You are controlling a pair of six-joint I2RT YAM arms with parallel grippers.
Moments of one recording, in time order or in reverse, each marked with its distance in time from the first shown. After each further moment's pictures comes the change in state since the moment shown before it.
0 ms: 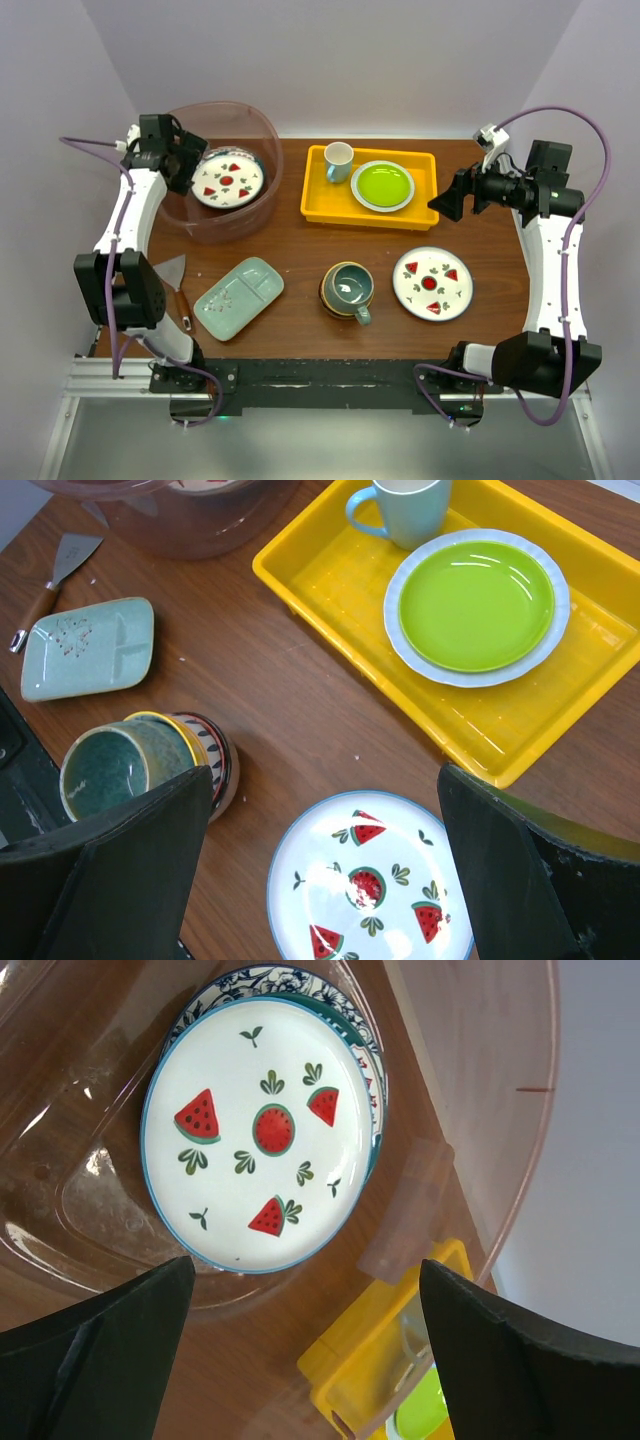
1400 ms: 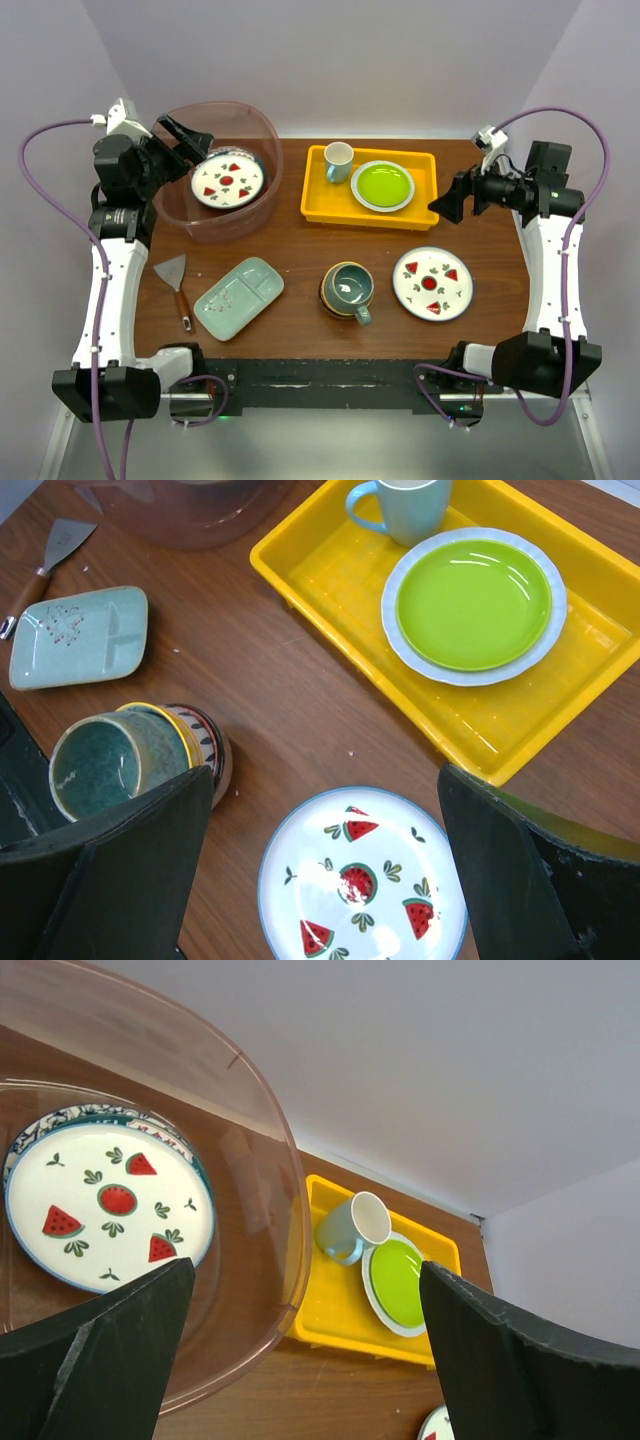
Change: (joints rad) left arm 0.005 -0.522 -0.252 0.319 0.306 0.425; right arm 0.000 0.000 0.000 -0.018 0.001 -0.045
